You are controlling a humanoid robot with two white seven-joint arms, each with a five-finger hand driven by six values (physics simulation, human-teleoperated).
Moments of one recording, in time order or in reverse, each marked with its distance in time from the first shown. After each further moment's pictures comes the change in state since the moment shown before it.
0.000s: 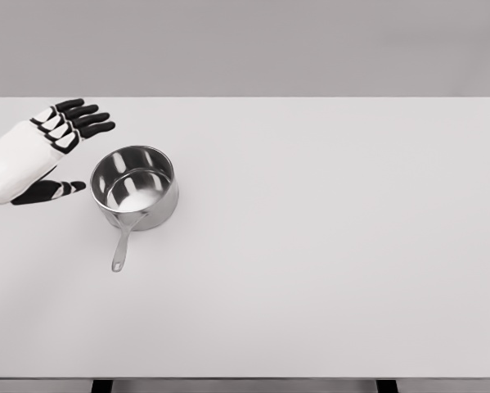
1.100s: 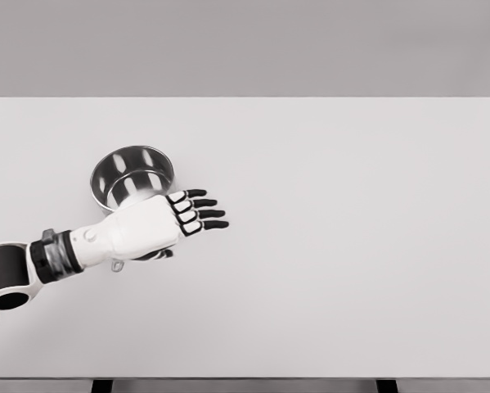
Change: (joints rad) left arm -0.181 -0.144 -0.411 0.015 -0.231 -0.001 -0.150; right arm 0.000 0.000 -0.004 0.008 0.005 0.003 0.000
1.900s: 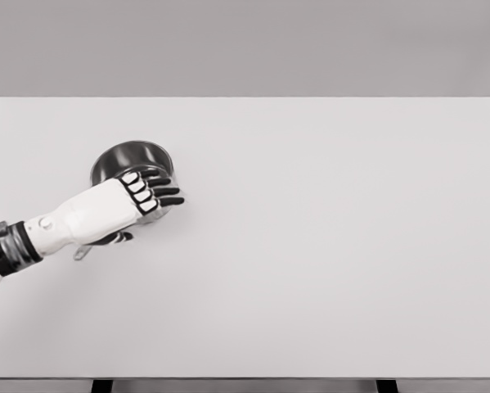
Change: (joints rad) left arm 0.072 0.060 0.155 0.044 0.002 0.000 0.011; right arm 0.002 0.000 0.000 0.000 0.000 0.000 0.000
